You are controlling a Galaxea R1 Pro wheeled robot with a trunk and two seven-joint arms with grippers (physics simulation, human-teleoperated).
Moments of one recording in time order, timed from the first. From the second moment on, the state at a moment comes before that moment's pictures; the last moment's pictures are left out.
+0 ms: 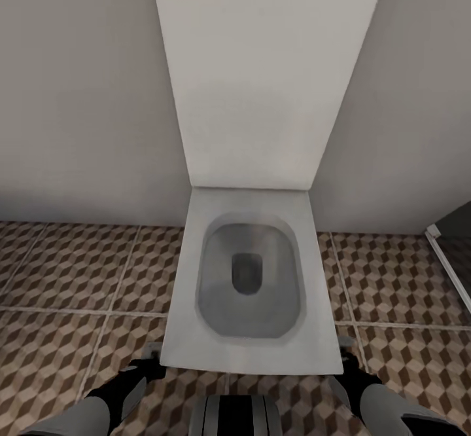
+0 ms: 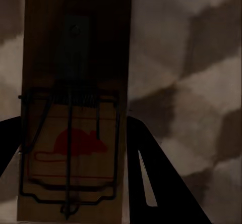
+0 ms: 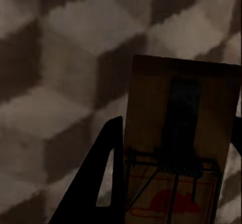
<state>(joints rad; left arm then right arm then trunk) -0.65 0.03 -0.11 -0.15 0.17 0.04 0.03 -0.71 -0.03 -0.10 -0.11 0.19 0.10 -0.22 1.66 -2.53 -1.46</state>
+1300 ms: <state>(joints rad) -0.65 0.02 -0.12 -0.27 0.16 0.04 0.02 -0.71 -0.13 -0.11 -0.15 0.17 0.10 -0.13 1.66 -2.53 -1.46</state>
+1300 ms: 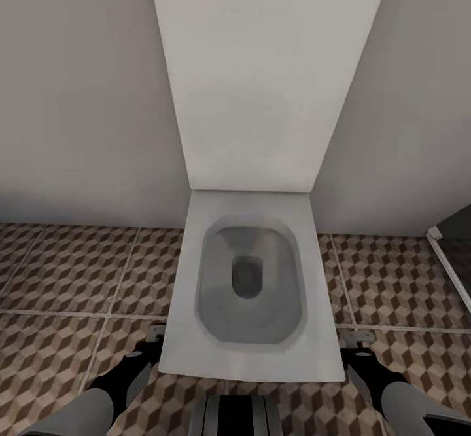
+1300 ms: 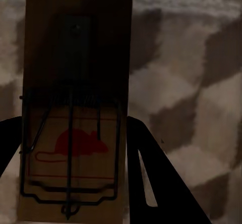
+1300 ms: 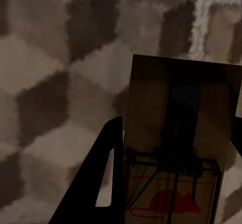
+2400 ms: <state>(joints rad) -0.65 0.03 -0.12 -0.27 0.16 0.04 0.02 -0.71 -0.13 -0.11 -0.15 0.18 0.10 -0.13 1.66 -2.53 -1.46</state>
